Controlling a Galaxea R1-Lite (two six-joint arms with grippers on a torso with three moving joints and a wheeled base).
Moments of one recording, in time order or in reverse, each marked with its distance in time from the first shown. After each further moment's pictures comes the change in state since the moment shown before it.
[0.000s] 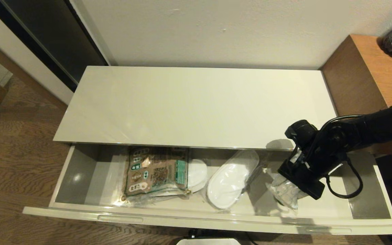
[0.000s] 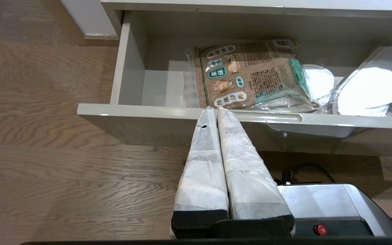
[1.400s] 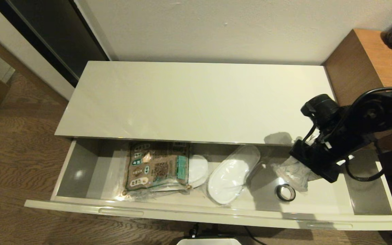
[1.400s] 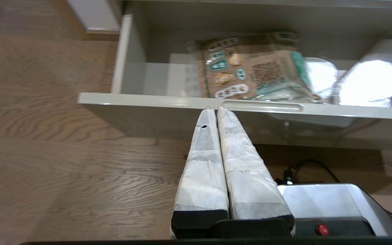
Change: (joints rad) left arm 0.001 0.000 0.000 0.001 0.000 0.000; right arm 0.036 -0.211 -0.066 0.147 -0.029 -0.021
